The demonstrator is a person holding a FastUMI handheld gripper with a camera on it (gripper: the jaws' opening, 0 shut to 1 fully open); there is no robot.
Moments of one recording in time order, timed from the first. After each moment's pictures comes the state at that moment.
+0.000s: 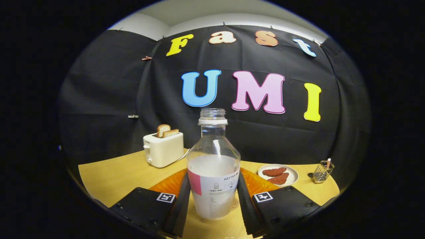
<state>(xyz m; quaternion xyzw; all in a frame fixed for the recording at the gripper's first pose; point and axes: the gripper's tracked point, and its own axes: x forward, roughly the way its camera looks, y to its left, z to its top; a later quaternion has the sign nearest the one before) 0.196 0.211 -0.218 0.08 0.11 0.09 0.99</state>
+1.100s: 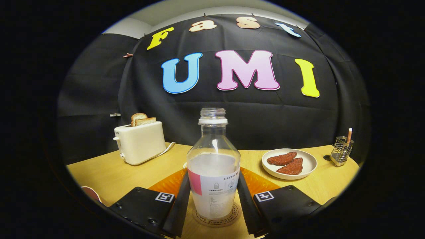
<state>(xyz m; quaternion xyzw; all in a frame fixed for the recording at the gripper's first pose) 0.257 0.206 -0.326 0.11 0.15 0.07 0.98</state>
